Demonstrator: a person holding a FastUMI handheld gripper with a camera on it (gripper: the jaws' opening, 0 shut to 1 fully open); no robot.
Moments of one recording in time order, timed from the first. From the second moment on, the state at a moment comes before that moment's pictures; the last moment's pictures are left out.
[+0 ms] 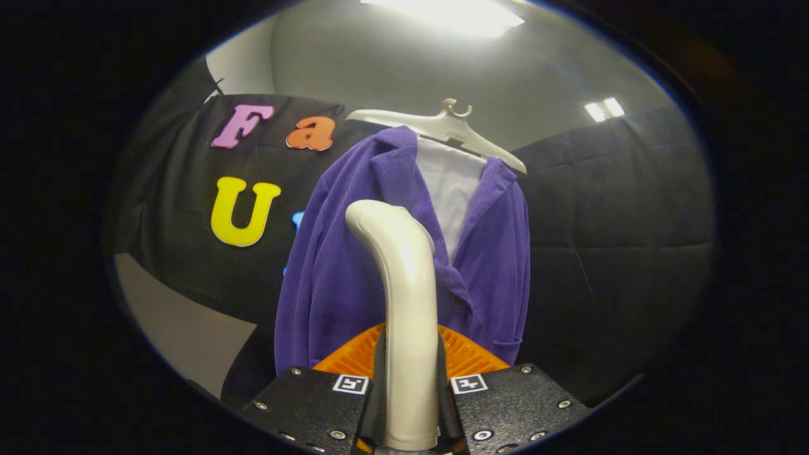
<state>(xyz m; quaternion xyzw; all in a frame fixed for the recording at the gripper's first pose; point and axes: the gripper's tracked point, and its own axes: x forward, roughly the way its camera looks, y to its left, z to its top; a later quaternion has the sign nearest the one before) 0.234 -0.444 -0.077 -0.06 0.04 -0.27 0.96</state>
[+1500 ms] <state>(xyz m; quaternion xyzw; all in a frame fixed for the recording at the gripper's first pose) 0.114 -0.433 -0.140 -0.07 0.14 -0.31 0.94</state>
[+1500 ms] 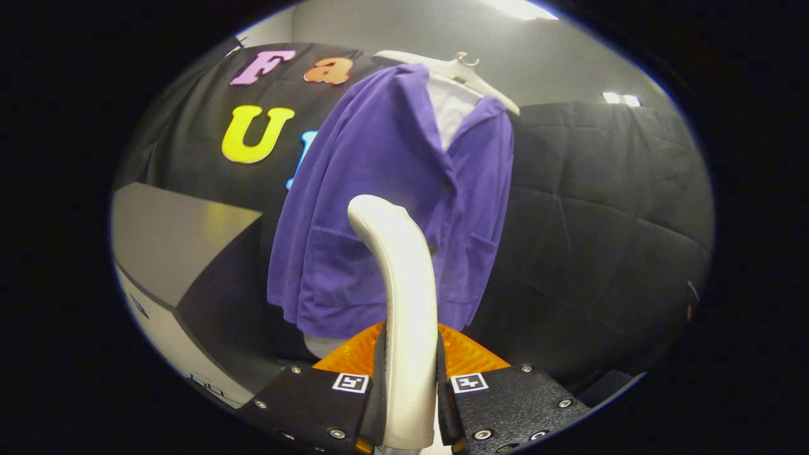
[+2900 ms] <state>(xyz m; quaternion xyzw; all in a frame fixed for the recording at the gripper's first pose) 0.181 -0.611 0.042 -0.11 -0.04 -0.43 0.90</state>
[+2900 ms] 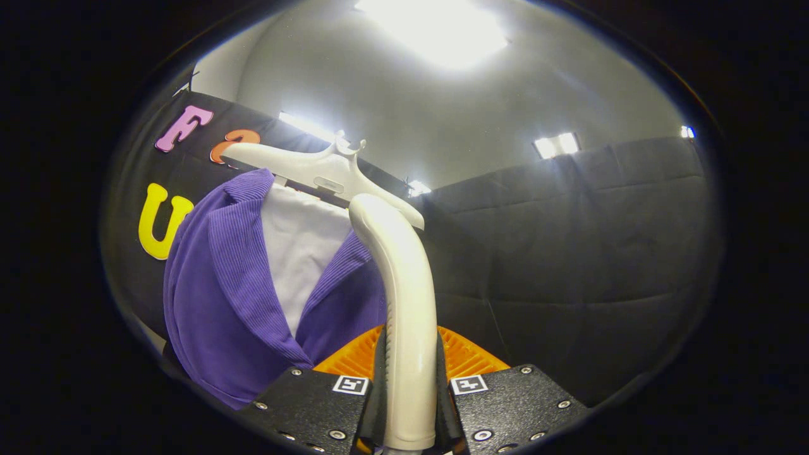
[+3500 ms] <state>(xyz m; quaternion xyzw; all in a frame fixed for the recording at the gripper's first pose) 0.201 -0.612 -0.075 -0.10 0.05 -0.43 0.89</state>
